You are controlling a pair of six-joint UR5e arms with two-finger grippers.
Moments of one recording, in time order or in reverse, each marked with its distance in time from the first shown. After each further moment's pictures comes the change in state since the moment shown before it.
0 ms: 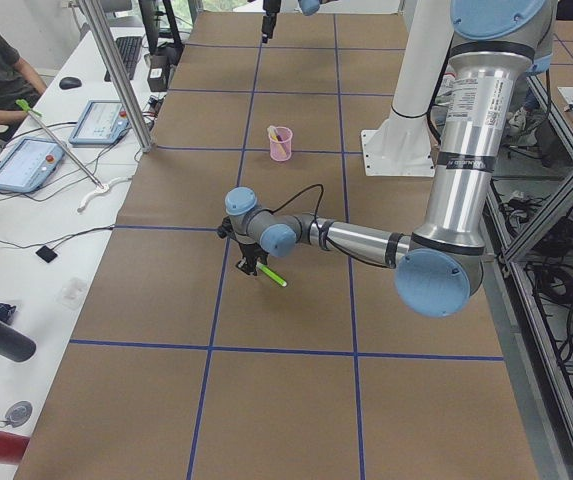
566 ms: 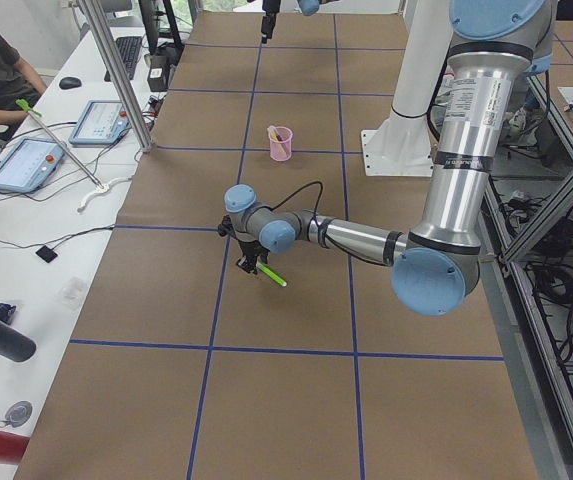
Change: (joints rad) left arm 0.015 -0.007 -0.003 0.015 0.008 0.001; right arm -0.002 0.006 -0.003 0.000 -0.001 0.007
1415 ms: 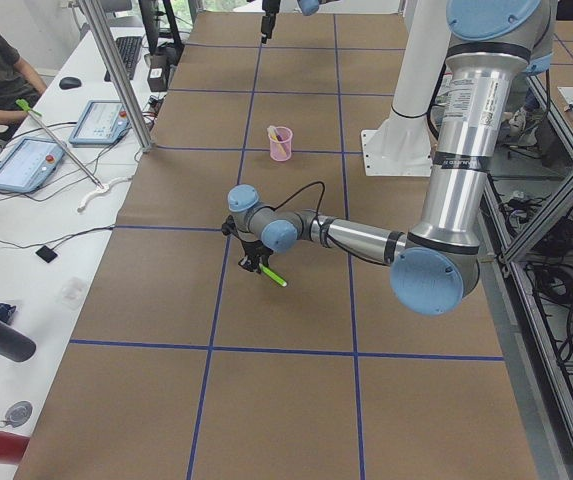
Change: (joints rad) left arm 0.016 0.003 -0.002 0.003 0.018 0.058; right arm 0.000 0.004 0.001 0.002 -0.001 0.002
